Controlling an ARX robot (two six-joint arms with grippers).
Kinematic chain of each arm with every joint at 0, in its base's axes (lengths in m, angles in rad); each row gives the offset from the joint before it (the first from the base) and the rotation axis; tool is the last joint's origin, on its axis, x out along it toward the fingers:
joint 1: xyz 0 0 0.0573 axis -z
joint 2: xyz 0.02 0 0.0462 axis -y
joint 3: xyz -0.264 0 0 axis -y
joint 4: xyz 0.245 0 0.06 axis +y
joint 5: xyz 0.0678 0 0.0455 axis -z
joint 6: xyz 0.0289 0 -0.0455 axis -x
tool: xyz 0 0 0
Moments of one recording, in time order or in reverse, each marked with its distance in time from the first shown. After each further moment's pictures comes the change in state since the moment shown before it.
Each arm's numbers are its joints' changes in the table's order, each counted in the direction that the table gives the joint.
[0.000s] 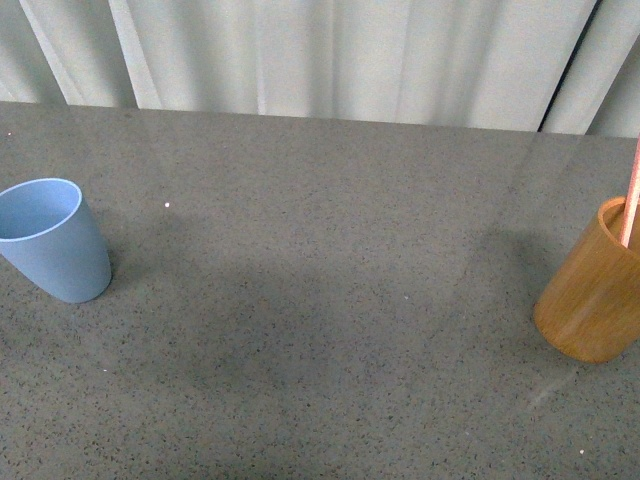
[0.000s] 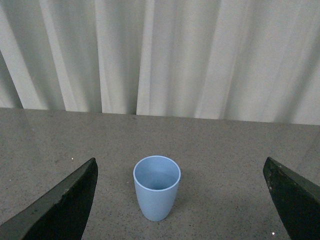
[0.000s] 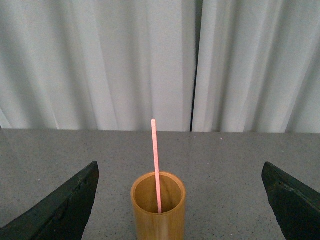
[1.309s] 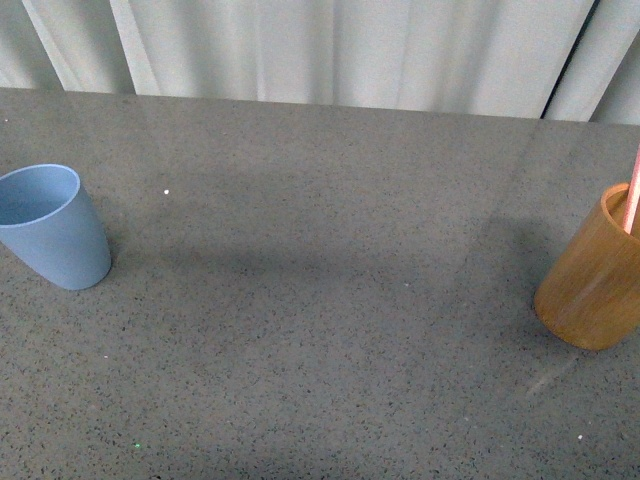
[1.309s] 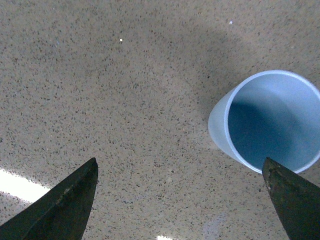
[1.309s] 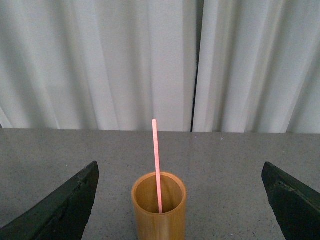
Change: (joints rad) left arm -0.151 -1.526 0.793 0.206 -0.124 0.123; right arm 0.000 0.000 0.000 0.000 -0.001 0.000
